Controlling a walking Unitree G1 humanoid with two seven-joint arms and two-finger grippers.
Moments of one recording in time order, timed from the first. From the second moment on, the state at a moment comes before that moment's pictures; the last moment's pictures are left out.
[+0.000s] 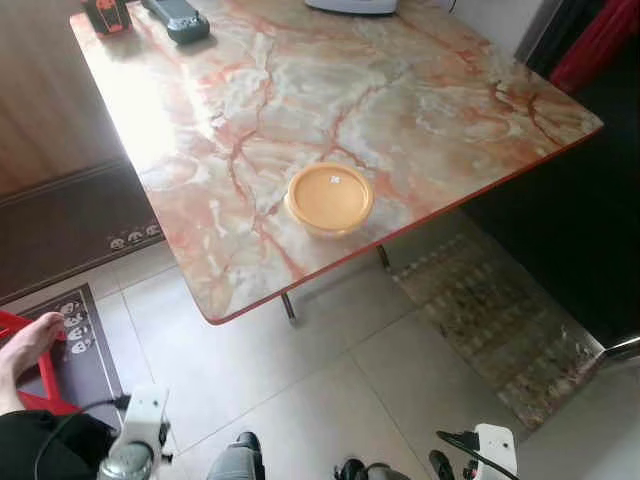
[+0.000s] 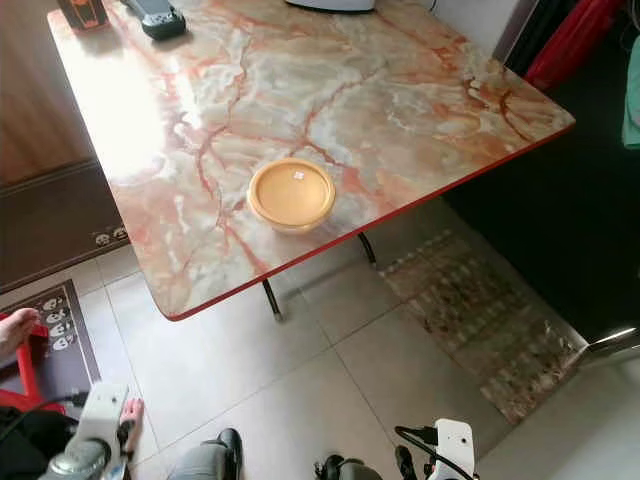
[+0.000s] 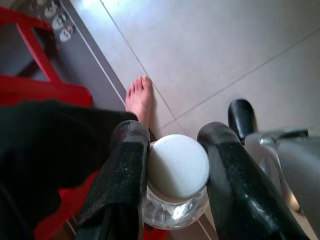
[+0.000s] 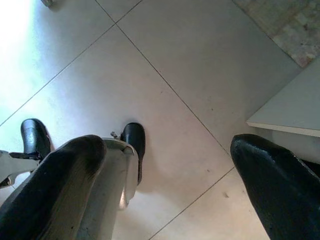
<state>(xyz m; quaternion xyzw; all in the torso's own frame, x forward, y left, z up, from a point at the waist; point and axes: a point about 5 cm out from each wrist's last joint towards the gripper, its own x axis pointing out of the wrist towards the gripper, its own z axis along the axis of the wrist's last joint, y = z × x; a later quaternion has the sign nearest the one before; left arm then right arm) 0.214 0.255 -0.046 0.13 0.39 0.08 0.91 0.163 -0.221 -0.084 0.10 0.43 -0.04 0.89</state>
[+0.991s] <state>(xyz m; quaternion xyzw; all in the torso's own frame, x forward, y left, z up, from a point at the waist) 0.178 0.232 -0.076 0.13 0.43 0.05 0.89 0.149 -0.223 -0.091 0.09 0.47 -0.06 0.88</state>
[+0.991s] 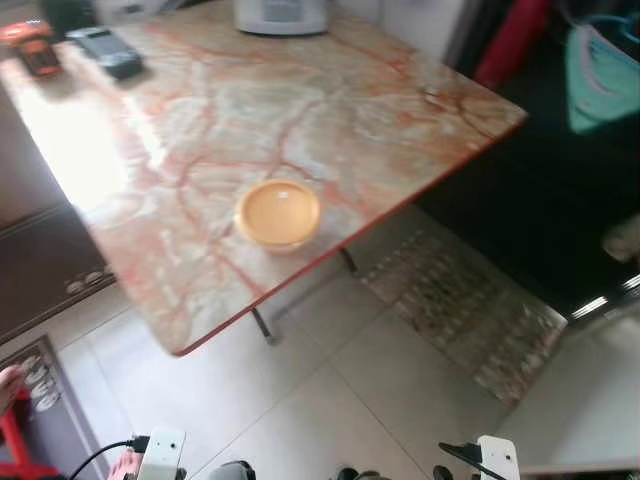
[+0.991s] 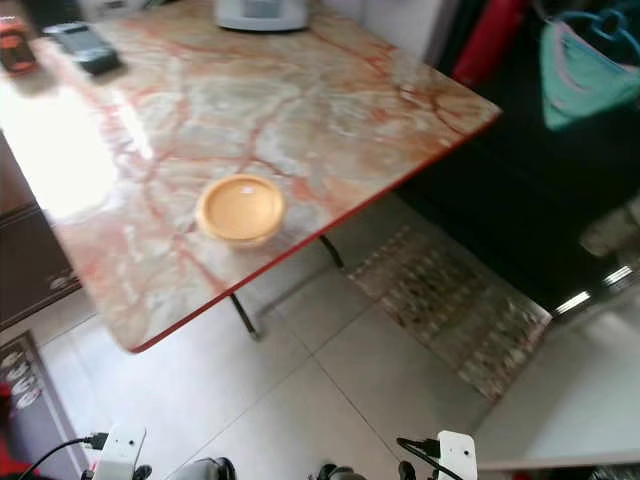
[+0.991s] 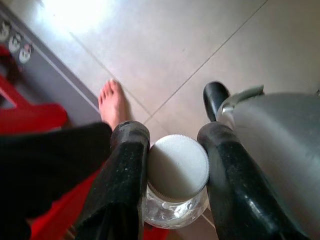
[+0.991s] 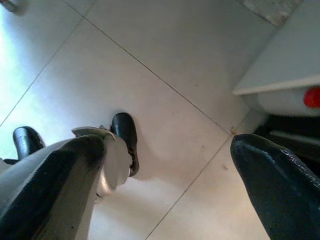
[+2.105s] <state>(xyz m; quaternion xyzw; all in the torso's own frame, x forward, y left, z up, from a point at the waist) 0.165 0.228 -0.084 0.16 0.47 0.01 0.87 0.150 -0.225 -0.091 0.10 0.47 -0.09 0.87</state>
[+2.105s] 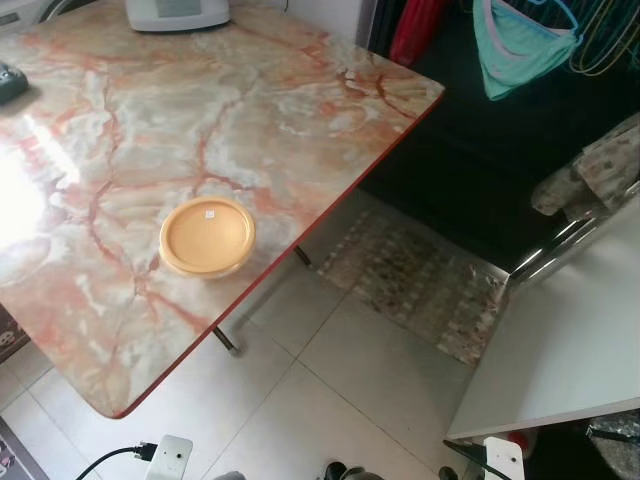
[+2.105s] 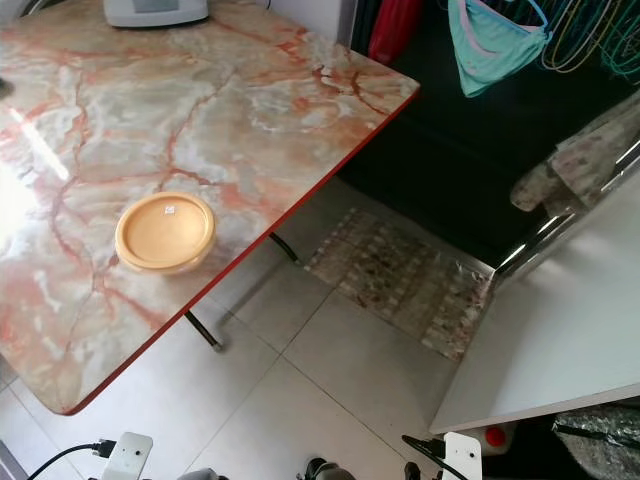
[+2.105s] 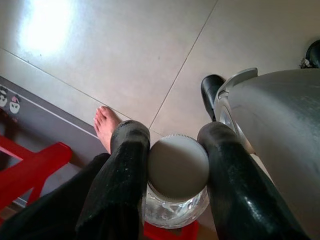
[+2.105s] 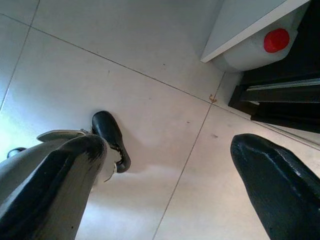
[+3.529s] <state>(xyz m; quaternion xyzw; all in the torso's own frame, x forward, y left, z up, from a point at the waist) 0.164 0.227 -0.085 0.14 0.47 0.03 0.87 0.145 -0.223 -0.093 0.09 0.48 -0.08 0.87</state>
